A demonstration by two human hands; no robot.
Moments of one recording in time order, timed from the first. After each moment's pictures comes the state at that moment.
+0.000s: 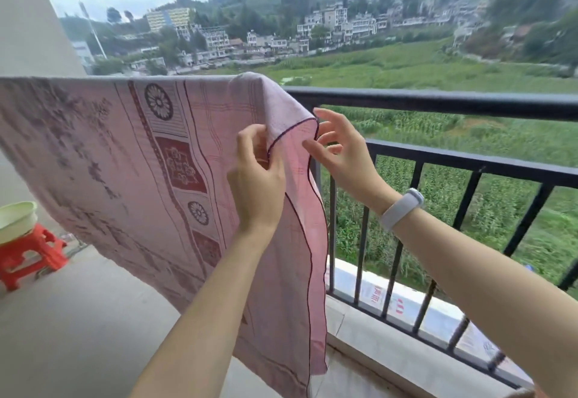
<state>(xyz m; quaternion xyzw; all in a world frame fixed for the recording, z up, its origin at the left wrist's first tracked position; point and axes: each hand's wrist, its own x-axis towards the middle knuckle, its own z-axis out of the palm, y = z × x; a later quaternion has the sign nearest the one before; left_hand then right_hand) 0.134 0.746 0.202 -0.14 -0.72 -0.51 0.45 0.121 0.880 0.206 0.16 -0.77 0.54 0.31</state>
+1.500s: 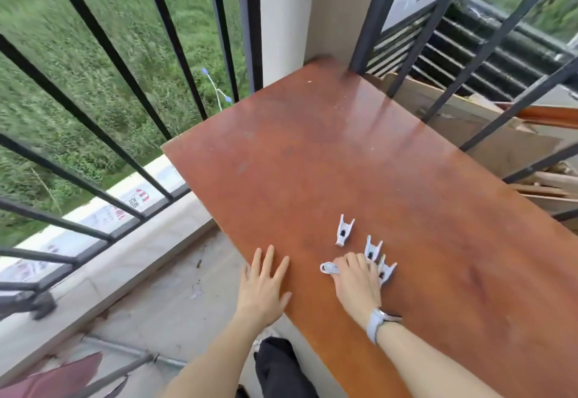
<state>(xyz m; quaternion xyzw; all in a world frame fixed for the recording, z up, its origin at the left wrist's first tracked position) 0.439 1.016 -0.233 -0.72 -0.63 0.13 -0.26 0.626 1.038 -0.209 -0.66 -0.74 0.11 -0.07</state>
